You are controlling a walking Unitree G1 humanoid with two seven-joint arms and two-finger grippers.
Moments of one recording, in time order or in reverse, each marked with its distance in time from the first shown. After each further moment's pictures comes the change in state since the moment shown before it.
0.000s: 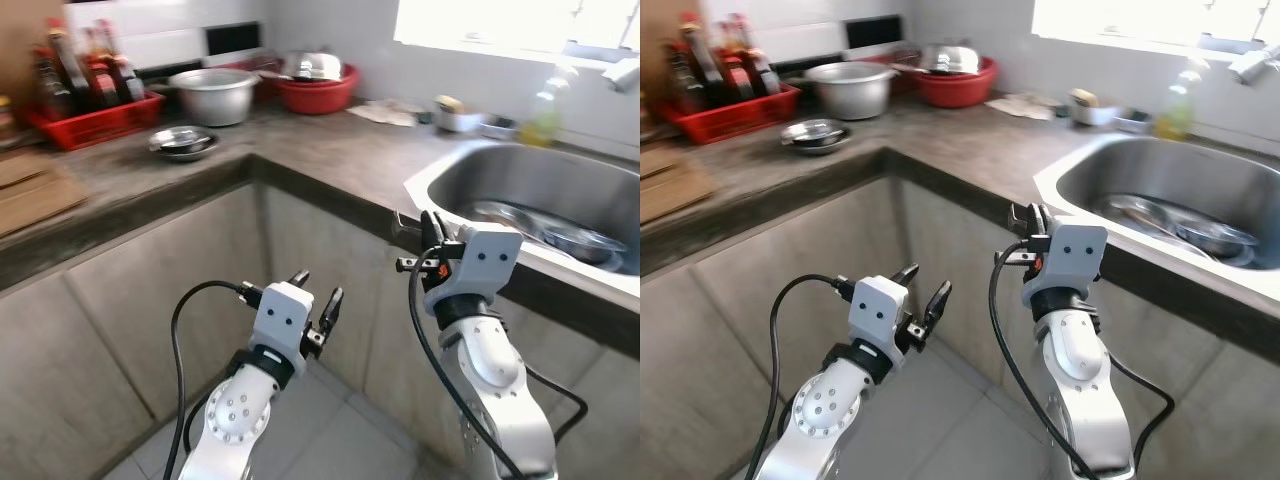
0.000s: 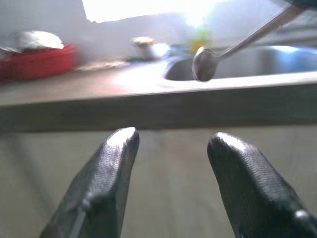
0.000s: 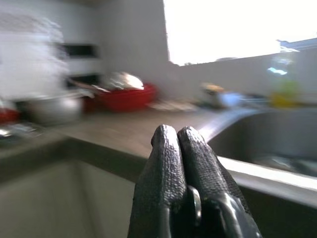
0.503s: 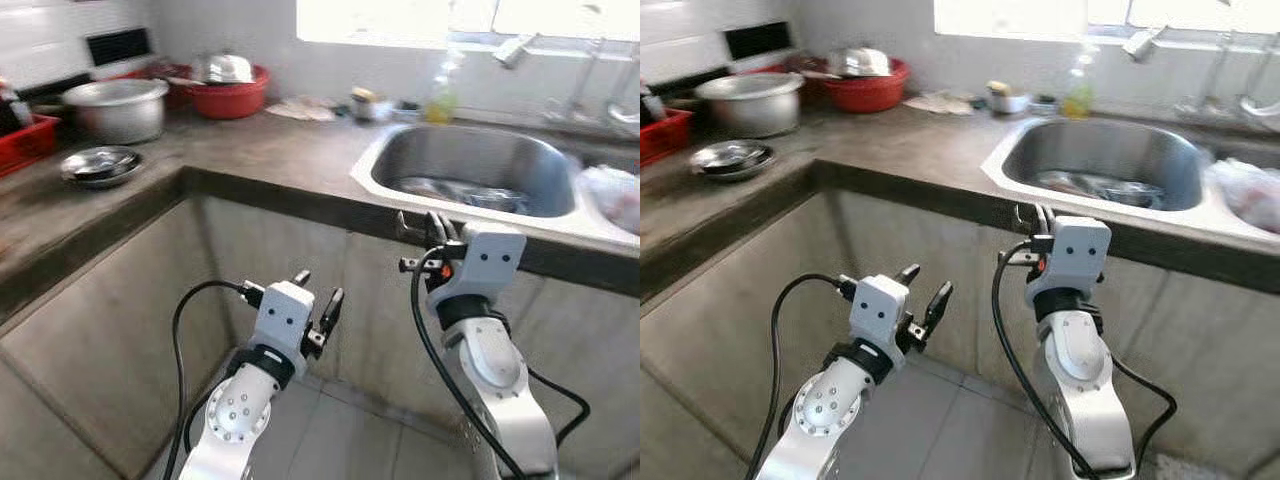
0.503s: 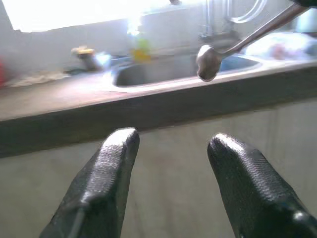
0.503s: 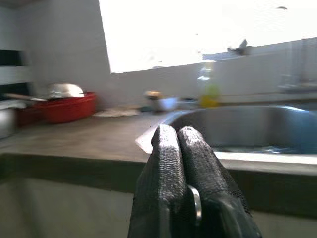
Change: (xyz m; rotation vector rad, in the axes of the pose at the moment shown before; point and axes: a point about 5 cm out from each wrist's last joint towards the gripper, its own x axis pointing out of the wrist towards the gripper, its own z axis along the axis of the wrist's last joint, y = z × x) left arm 0.002 0.003 0.001 0.007 0.000 0.003; right arm 0.000 0.003 0.004 0.001 -0.017 0.007
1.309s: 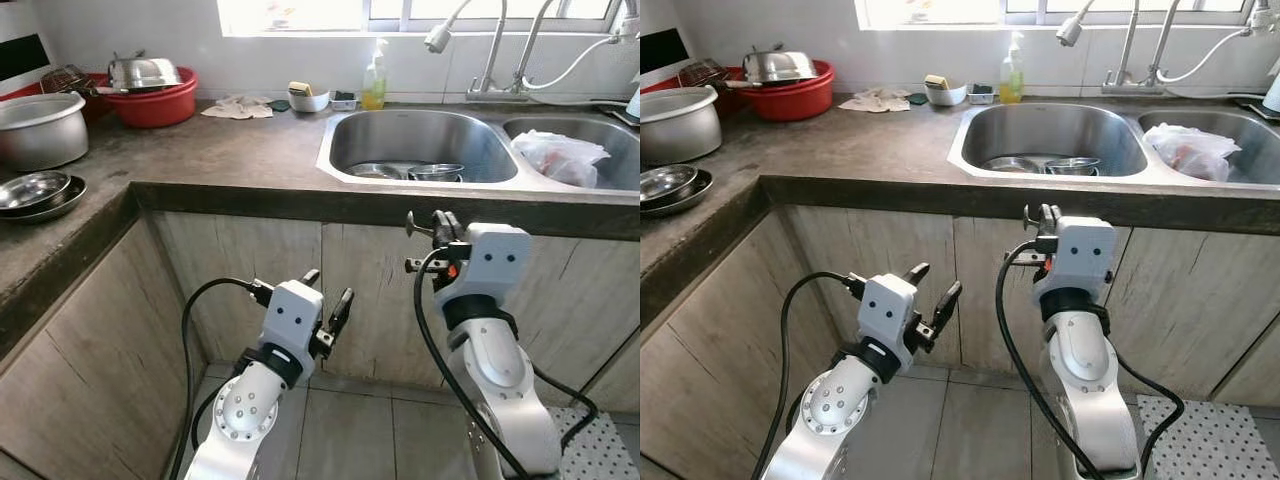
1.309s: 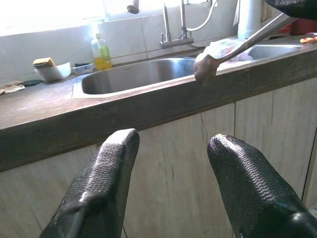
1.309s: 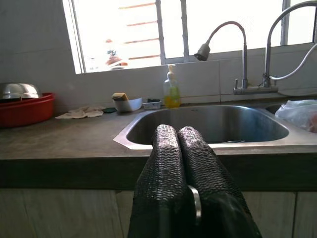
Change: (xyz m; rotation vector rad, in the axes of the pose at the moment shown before) left arm -0.002 0.003 0.000 0.016 -0.004 0.004; right arm 0.000 0.005 0.001 -0.018 -0.008 0.012
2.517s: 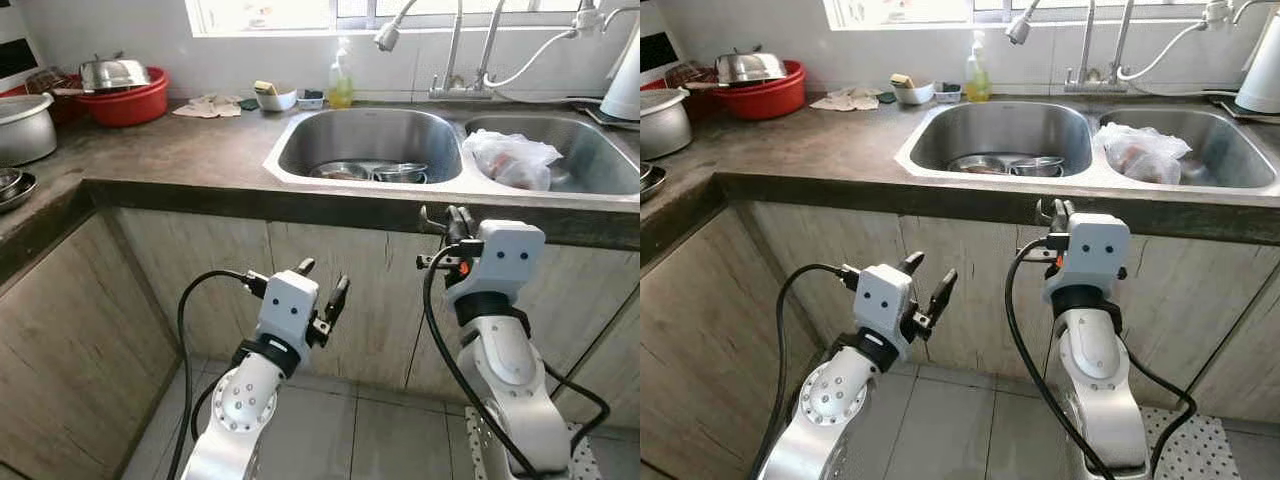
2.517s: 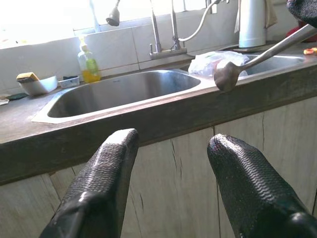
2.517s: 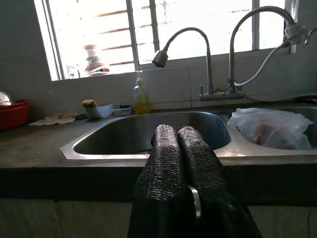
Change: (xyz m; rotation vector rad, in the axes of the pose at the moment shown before) left arm 0.004 0.008 0.006 0.005 -0.037 0.048; right arm 0.001 -0.005 0.002 -0.008 -0.025 -0.010
